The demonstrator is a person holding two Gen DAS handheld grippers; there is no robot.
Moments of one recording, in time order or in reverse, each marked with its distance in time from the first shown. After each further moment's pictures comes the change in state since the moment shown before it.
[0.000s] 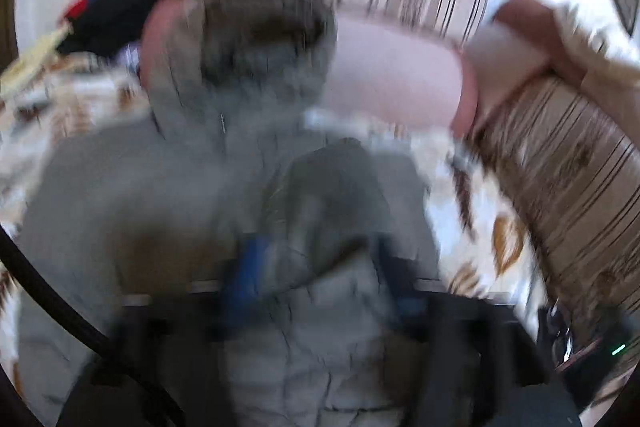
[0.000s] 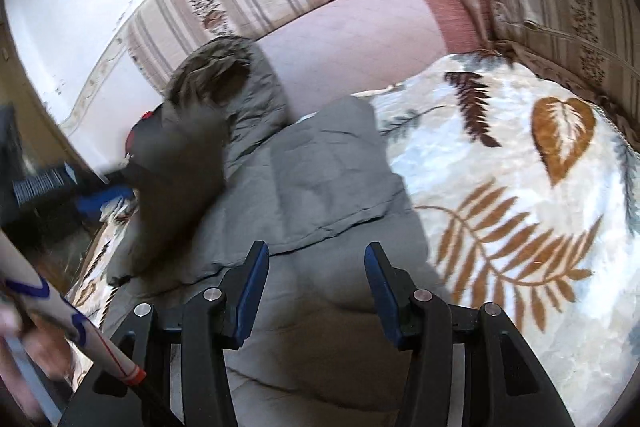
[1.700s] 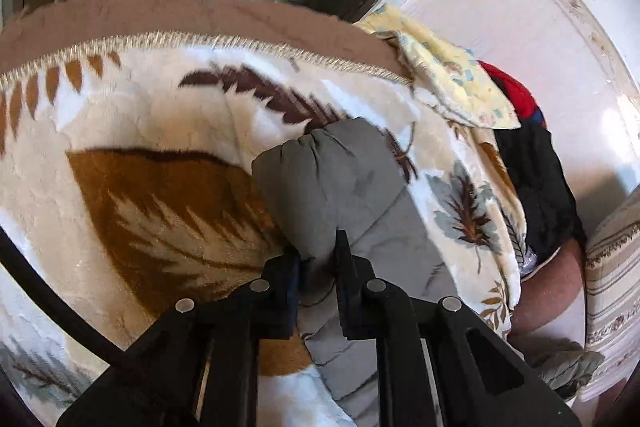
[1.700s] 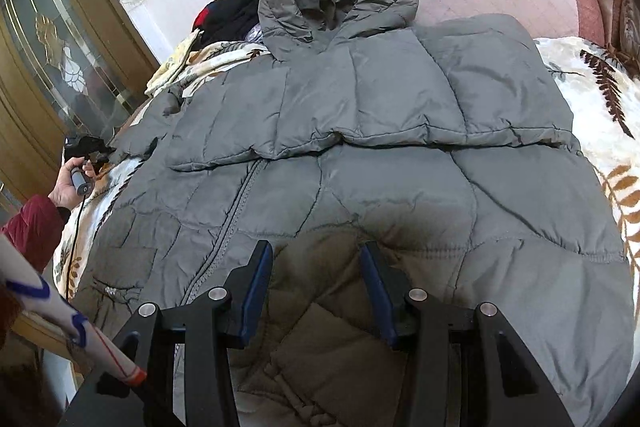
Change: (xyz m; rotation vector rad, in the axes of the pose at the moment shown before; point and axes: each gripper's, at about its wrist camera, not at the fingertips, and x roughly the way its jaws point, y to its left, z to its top) left arm -0.103 0.628 -0.006 -0.969 -0.323 0.370; right arm 0.066 0.087 -0.071 -0.311 0.270 0.183
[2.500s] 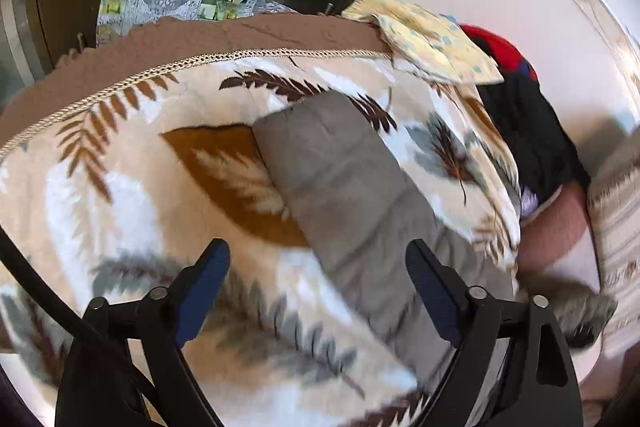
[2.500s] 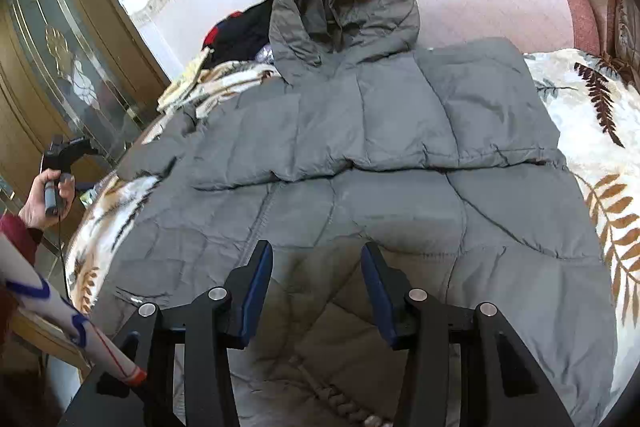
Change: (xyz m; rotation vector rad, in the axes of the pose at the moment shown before) left arm -0.085 -0.024 -0.023 0.086 0.098 0.109; right arm -0.022 0.006 0.004 0.000 -0.051 0.016
